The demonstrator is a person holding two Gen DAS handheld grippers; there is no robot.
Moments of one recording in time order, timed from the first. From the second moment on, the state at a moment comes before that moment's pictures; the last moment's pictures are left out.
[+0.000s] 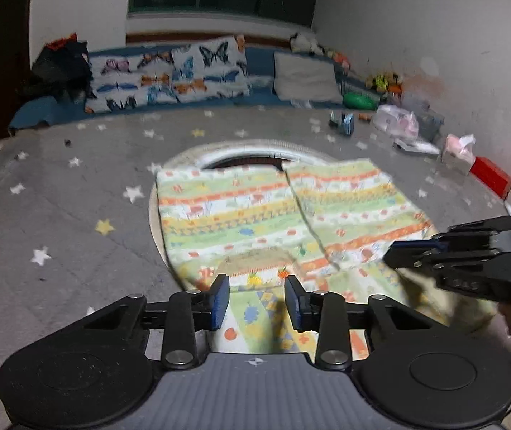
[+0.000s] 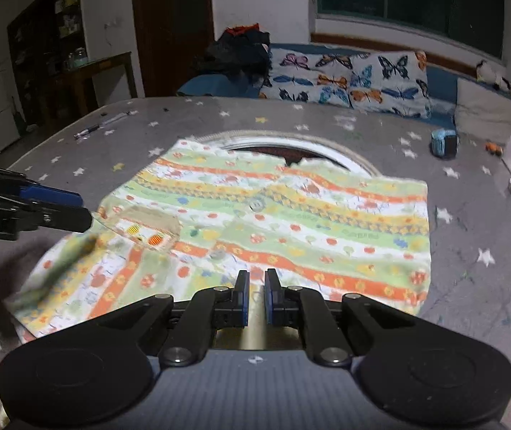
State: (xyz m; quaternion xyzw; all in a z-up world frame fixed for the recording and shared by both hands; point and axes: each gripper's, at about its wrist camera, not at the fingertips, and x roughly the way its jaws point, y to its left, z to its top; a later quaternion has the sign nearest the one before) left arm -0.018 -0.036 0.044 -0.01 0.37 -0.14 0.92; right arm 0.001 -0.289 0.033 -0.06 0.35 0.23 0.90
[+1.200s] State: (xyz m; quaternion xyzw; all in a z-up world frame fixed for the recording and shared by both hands) left arm -0.092 -0.084 0.049 0.05 0.38 -0.20 0.90; right arm -0.088 -0.341 0.040 -0.09 0.35 0.23 0.90
